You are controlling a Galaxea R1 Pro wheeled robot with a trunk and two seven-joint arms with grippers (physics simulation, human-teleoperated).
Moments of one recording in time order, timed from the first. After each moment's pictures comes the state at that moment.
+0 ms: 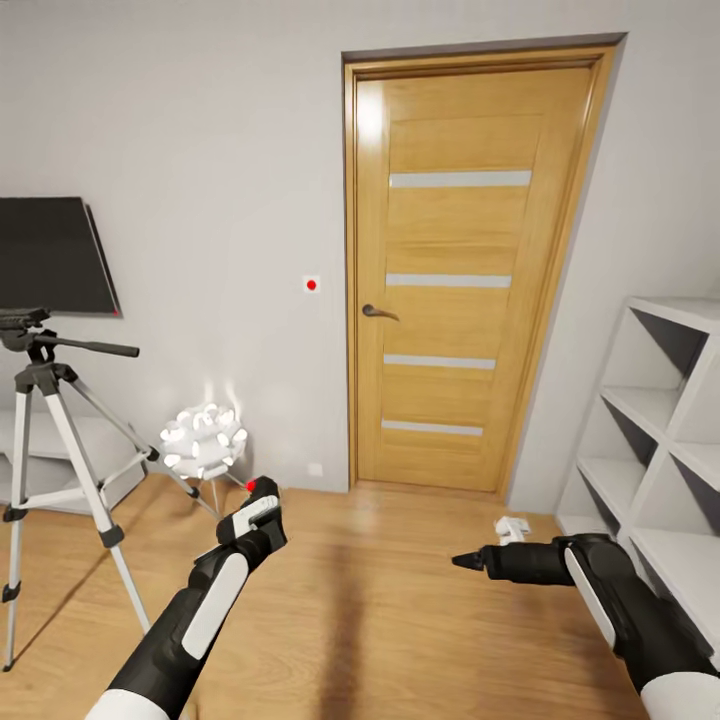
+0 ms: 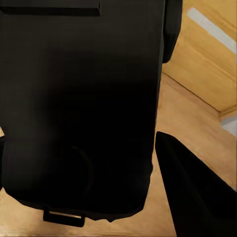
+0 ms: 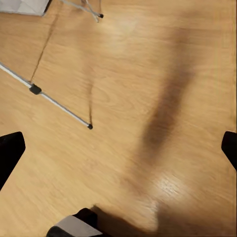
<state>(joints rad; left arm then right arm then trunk) -0.45 -0.01 -0.17 -1.10 0.71 0.44 0.40 -0.49 -0.23 -0.02 -1.06 -0.07 0.91 0.80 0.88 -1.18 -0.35</state>
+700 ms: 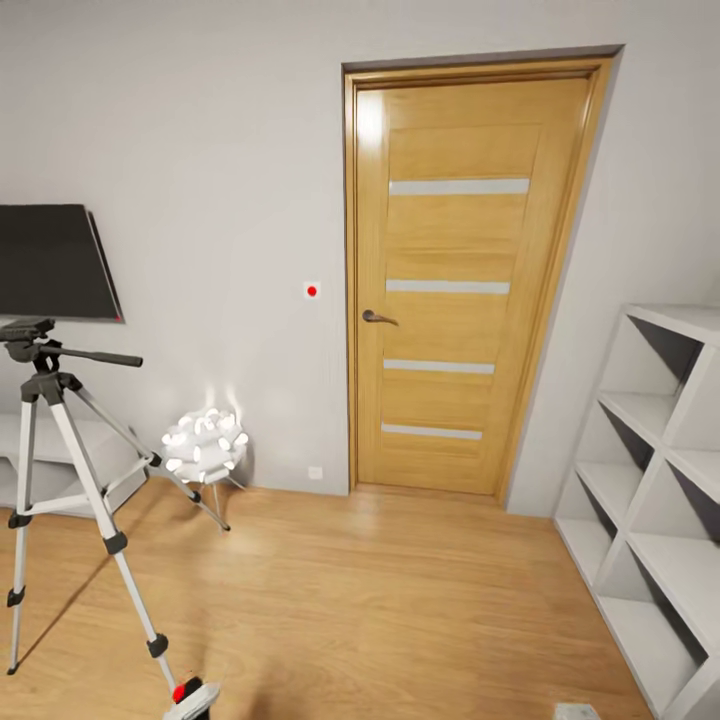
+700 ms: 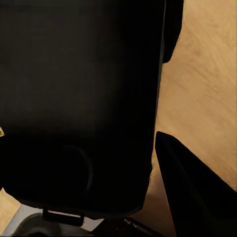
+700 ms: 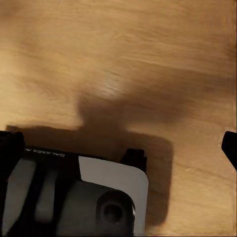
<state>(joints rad) -0.45 0.06 -0.14 -0.11 0.73 0.14 0.15 -0.49 -0.24 -0.01 -0.06 0.07 0.27 0.49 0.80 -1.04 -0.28</state>
